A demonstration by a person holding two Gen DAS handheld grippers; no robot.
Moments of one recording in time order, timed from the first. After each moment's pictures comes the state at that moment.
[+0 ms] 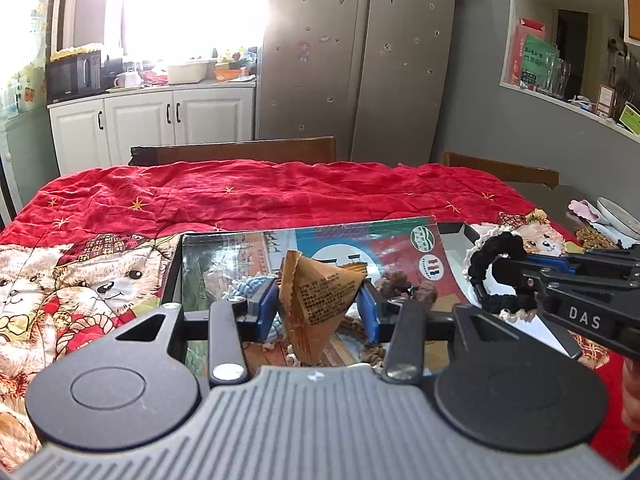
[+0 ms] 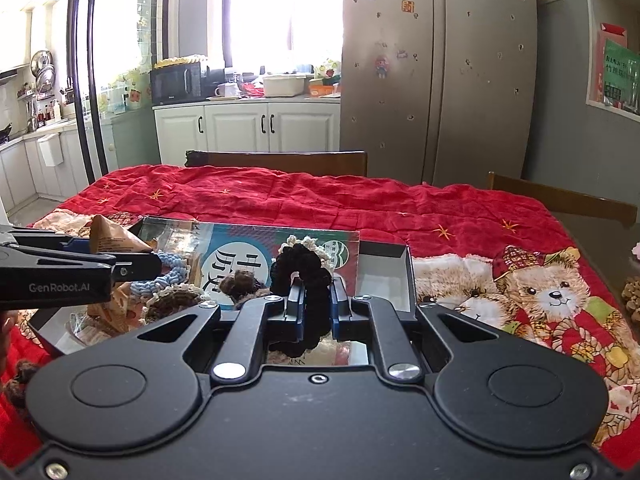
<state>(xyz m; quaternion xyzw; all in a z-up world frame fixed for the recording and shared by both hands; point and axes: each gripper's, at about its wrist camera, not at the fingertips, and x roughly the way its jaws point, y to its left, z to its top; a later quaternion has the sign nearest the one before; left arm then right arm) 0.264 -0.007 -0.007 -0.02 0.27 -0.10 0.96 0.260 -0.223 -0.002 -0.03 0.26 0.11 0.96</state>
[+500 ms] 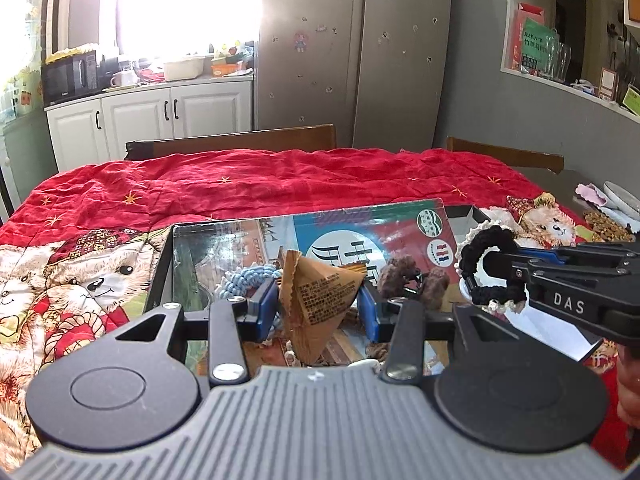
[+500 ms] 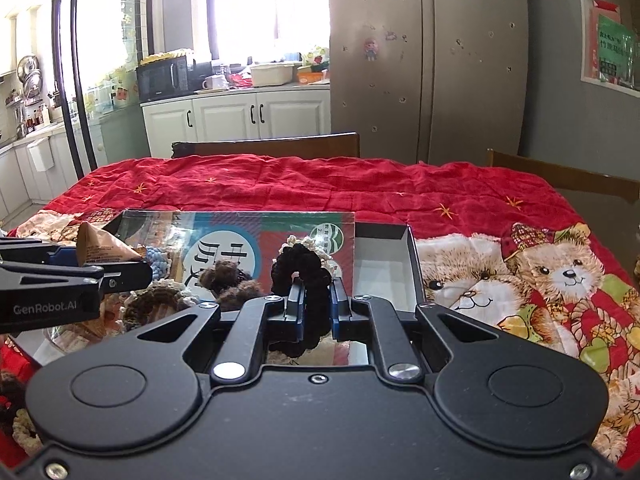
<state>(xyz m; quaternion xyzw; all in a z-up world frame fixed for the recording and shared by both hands) 0.274 -0.015 -0.024 0.00 0.28 -0.09 0.95 0.282 -0.224 -0.025 -0.01 0.27 0.09 0.96</state>
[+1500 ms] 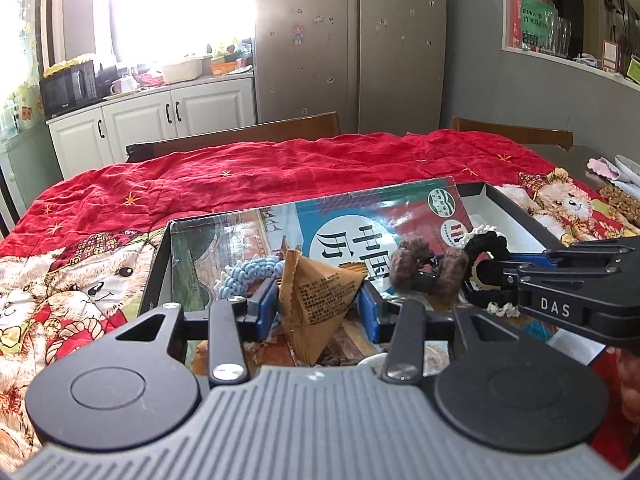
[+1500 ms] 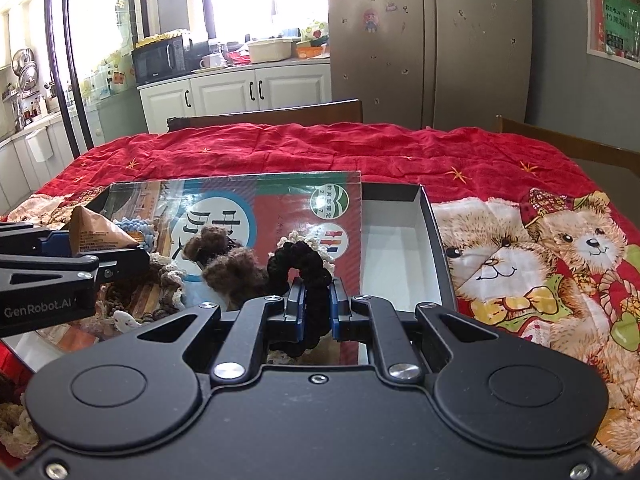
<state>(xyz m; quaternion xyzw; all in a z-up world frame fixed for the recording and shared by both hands) 0.283 -0.023 -0.038 0.04 0.29 -0.08 0.95 0.300 -0.222 -0.053 0.00 0.31 0.09 0.95</state>
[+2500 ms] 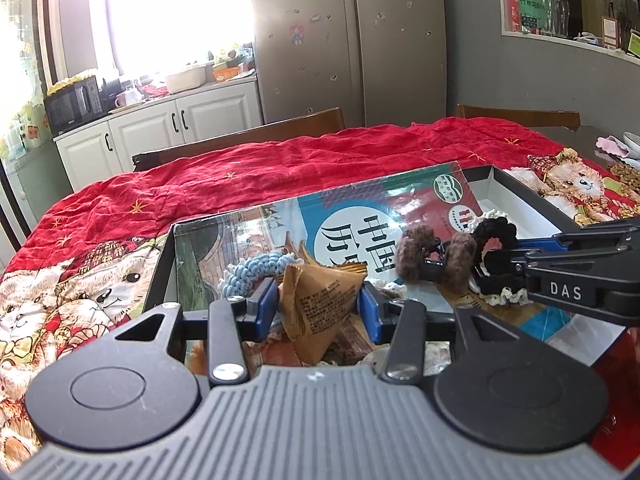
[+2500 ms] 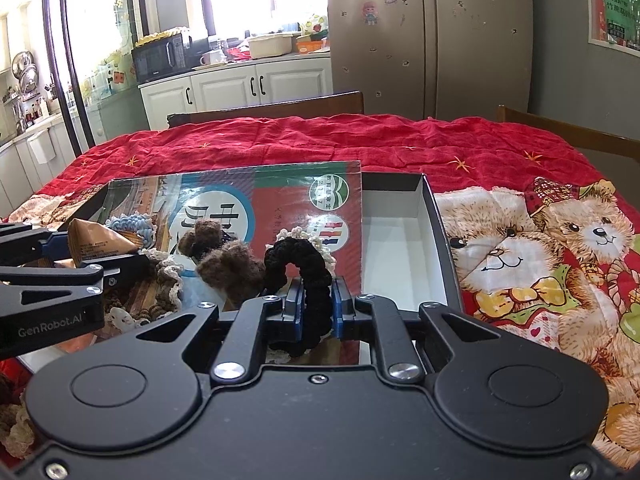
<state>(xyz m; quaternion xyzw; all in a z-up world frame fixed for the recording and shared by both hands) 0.282 -0.031 -0.045 0.07 0.28 -0.07 0.95 0.302 -0.224 -0.058 0.01 0.32 0.10 0.94</state>
